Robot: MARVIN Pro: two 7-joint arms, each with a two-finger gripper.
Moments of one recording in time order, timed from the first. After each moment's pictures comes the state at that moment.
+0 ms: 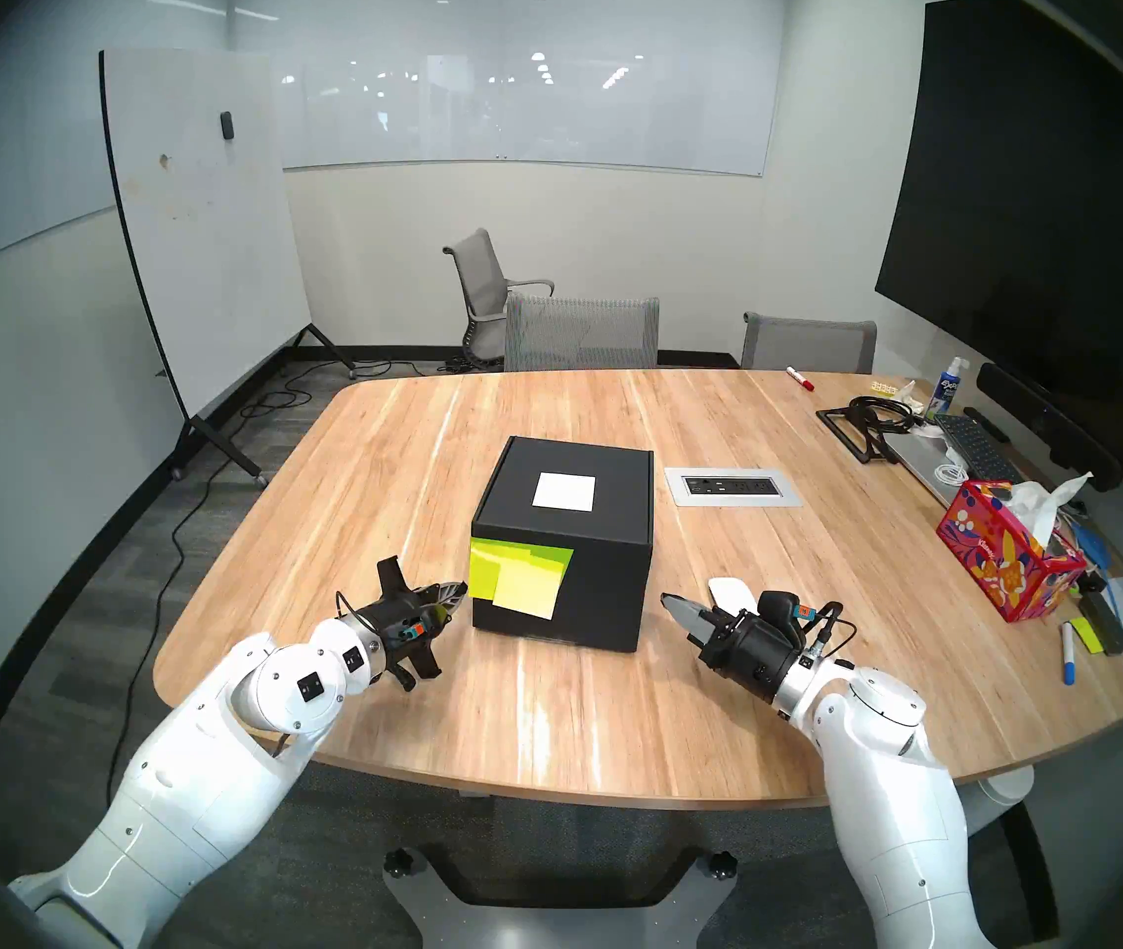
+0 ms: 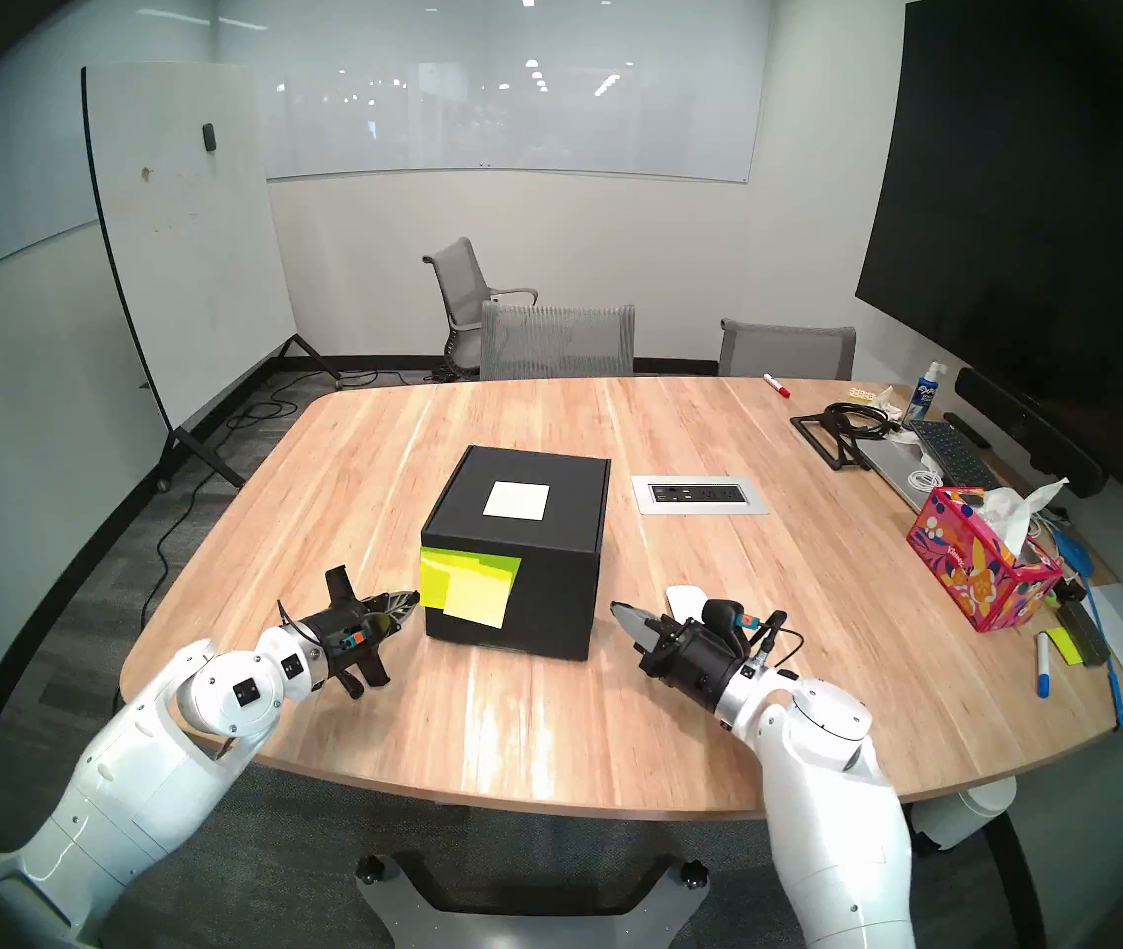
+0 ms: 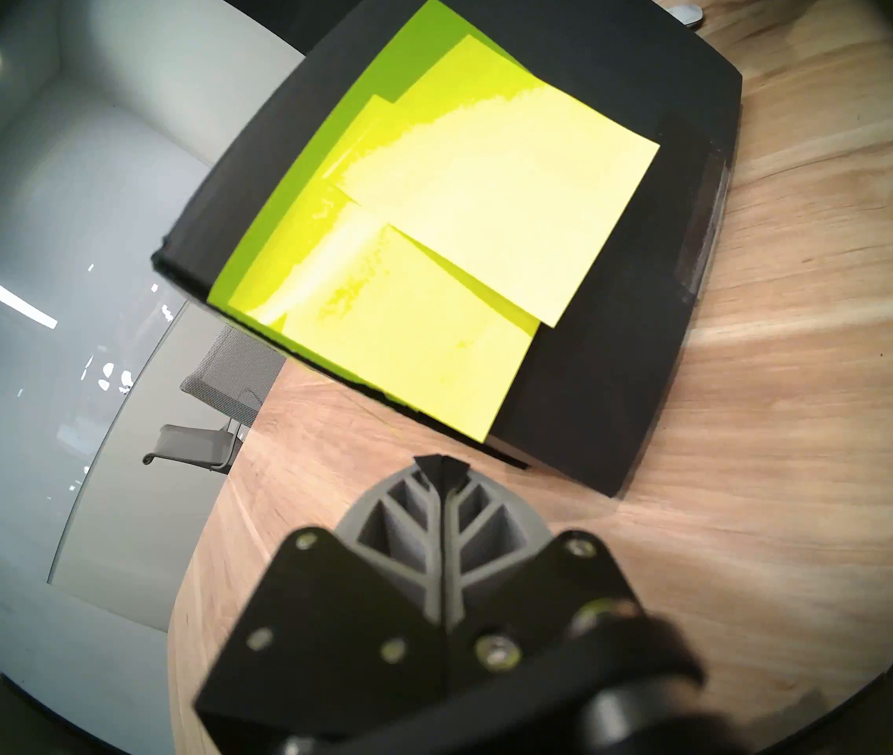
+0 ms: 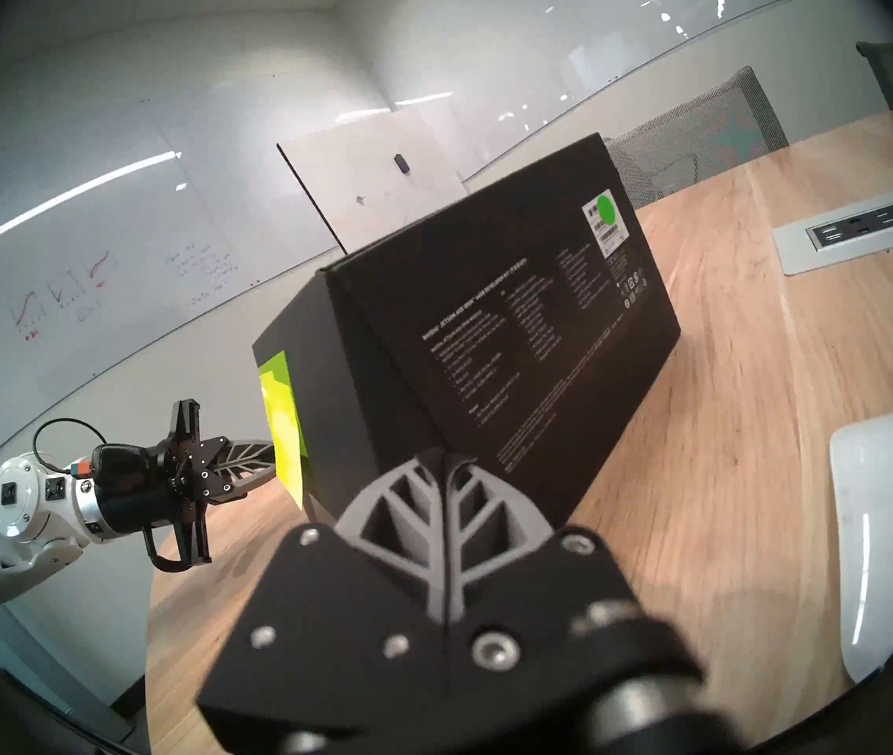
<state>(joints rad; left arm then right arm) 1.63 -1.00 -1.31 -1.67 0.44 -0.08 -0.34 -1.65 -1.41 1.71 -1.51 0.44 0.31 0.89</state>
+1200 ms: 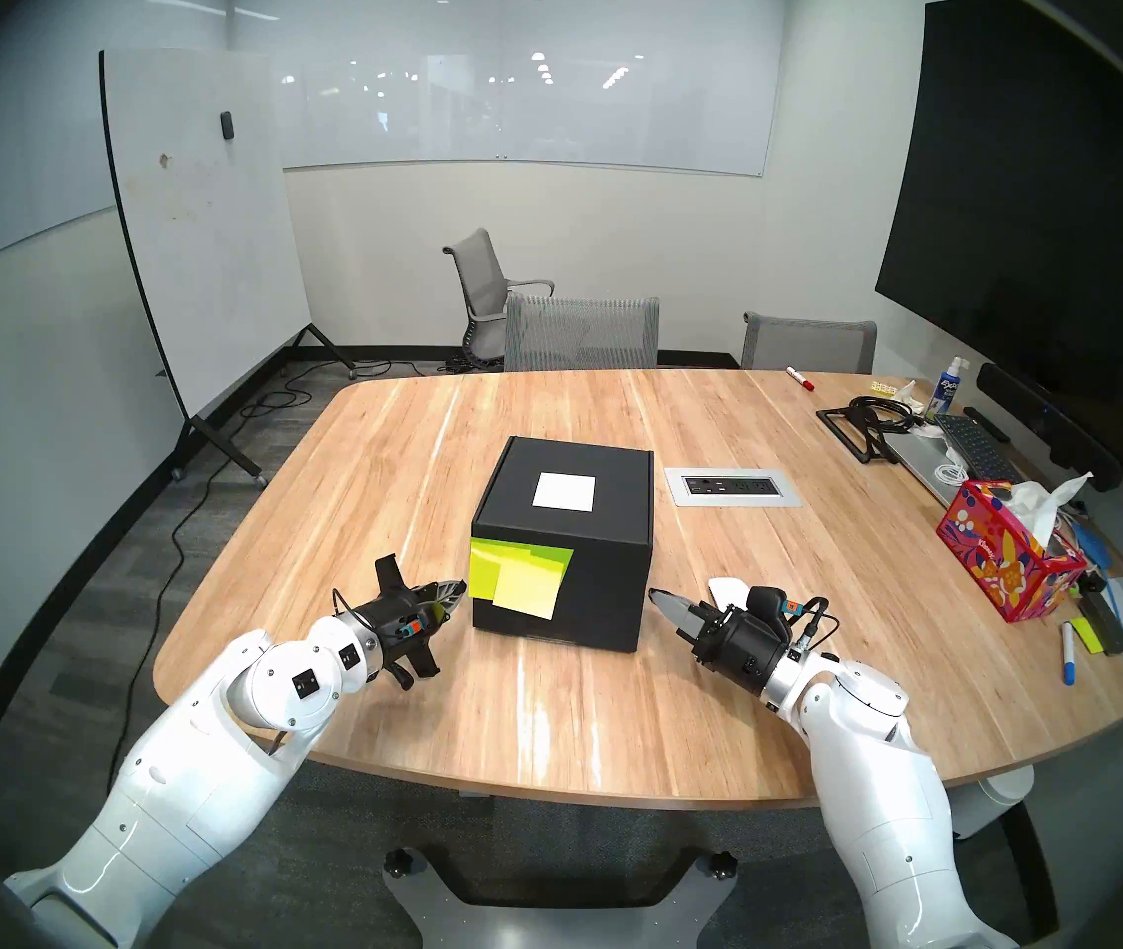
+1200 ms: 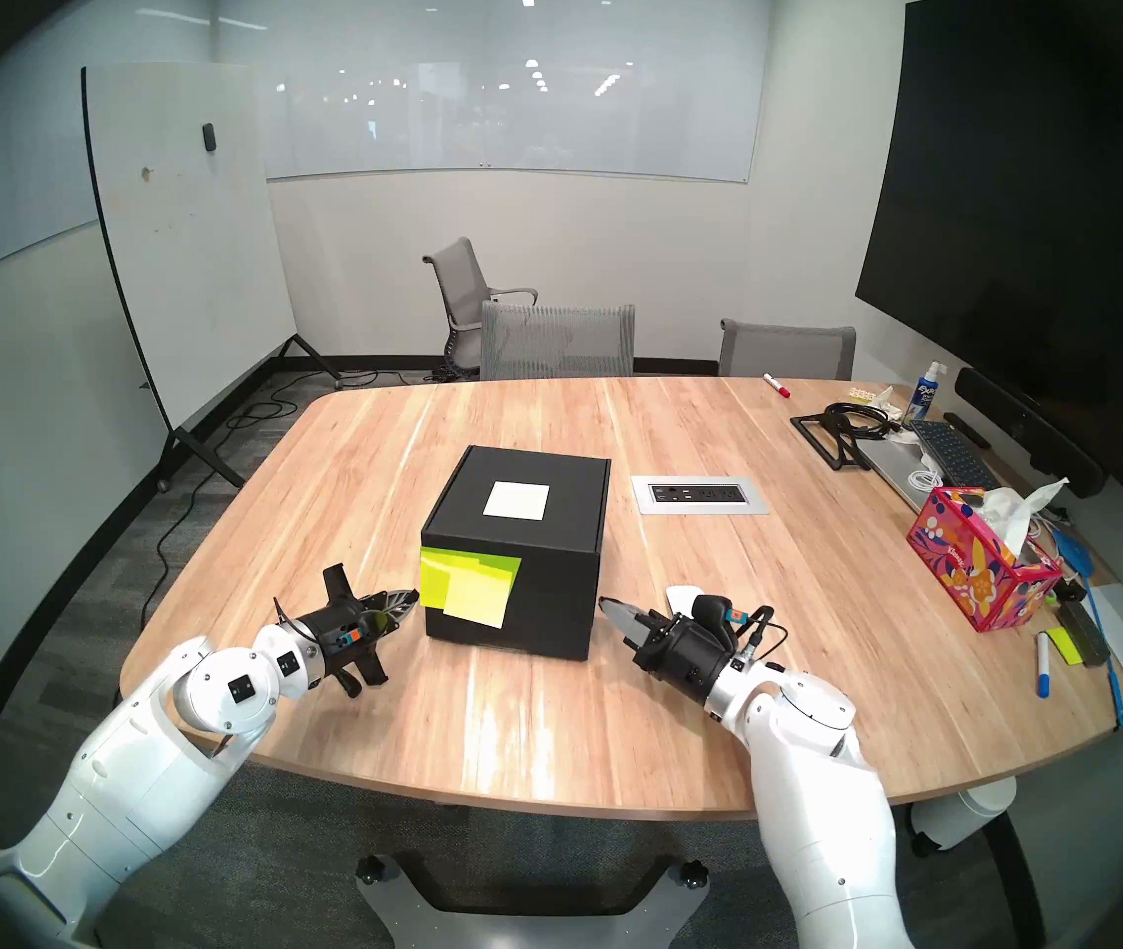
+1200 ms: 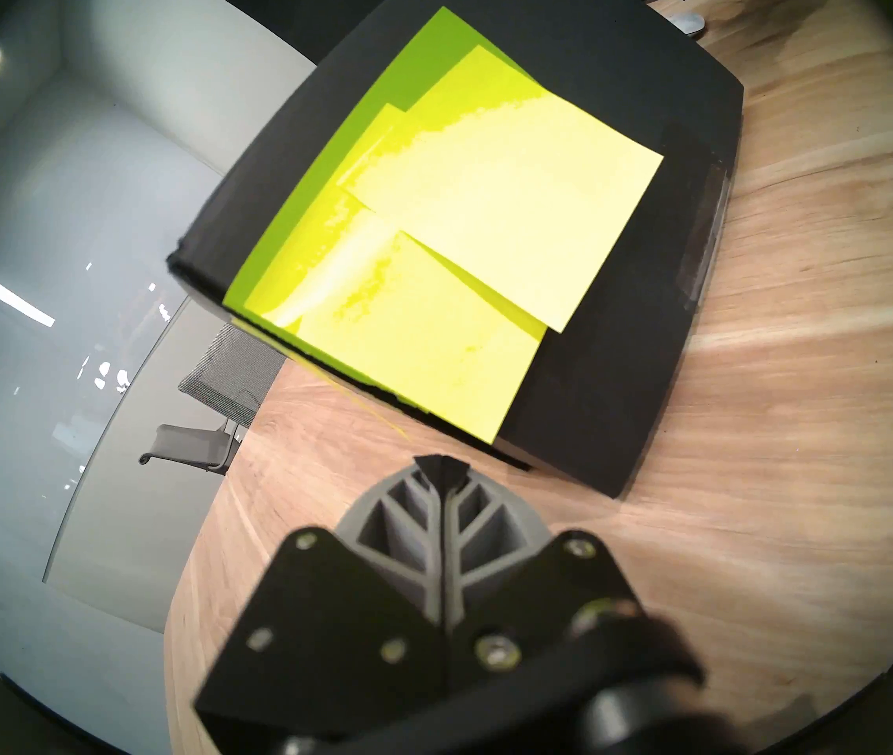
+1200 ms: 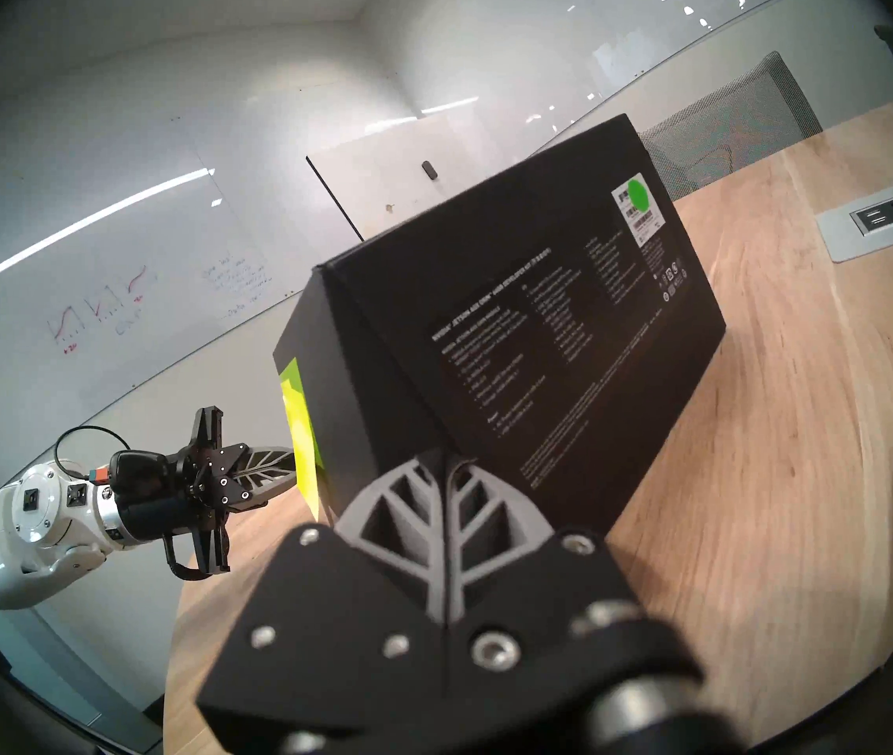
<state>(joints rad) 1.63 -0.98 -1.31 -1.68 0.41 -0.07 -0.35 -1.58 -1.42 1.69 -1.39 0.46 0.28 0.97</state>
